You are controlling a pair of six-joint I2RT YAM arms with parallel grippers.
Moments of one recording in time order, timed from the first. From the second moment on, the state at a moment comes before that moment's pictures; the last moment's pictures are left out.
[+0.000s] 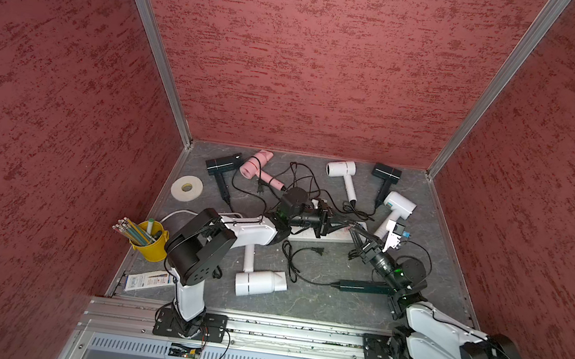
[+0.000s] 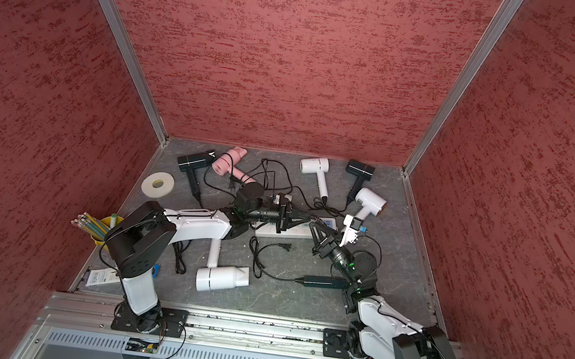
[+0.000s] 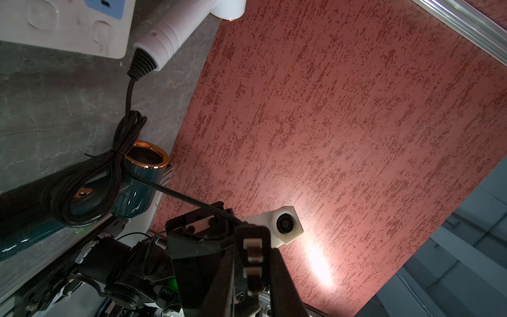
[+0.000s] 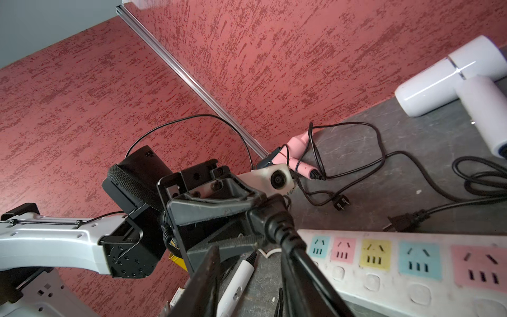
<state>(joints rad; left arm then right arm) -0.74 1.81 1.02 0.69 0.71 -1.97 0.32 1.06 0.10 1.13 -0.41 0.87</state>
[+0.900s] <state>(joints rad) -0.74 1.81 1.00 0.80 0.74 -2.06 0.32 1.29 0.06 1.52 -0.34 0.87</state>
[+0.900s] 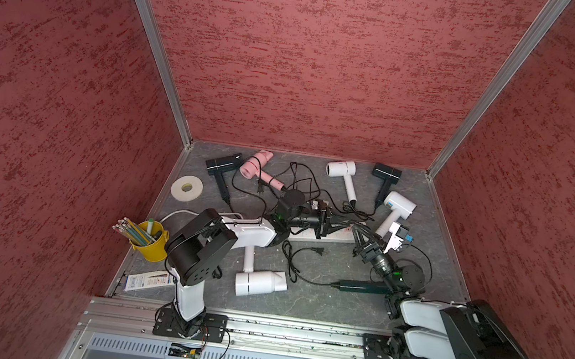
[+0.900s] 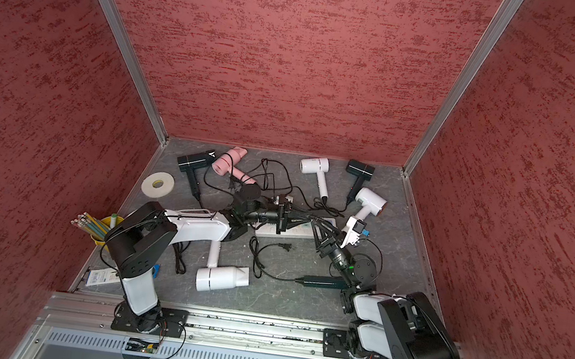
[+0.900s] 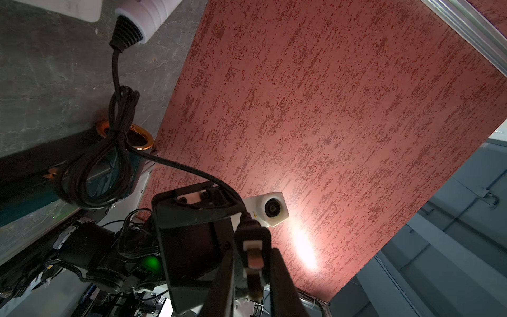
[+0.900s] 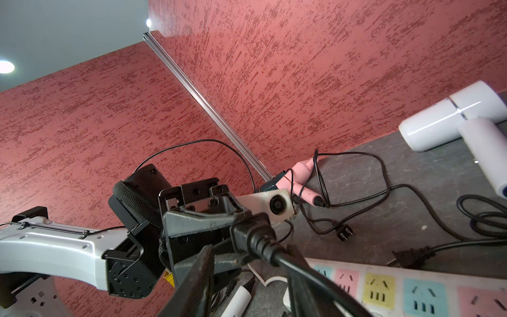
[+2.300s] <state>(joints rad) -0.73 1.81 0.97 0.84 0.78 -2.07 0.32 1.35 0.05 1.58 -0.42 0.87</state>
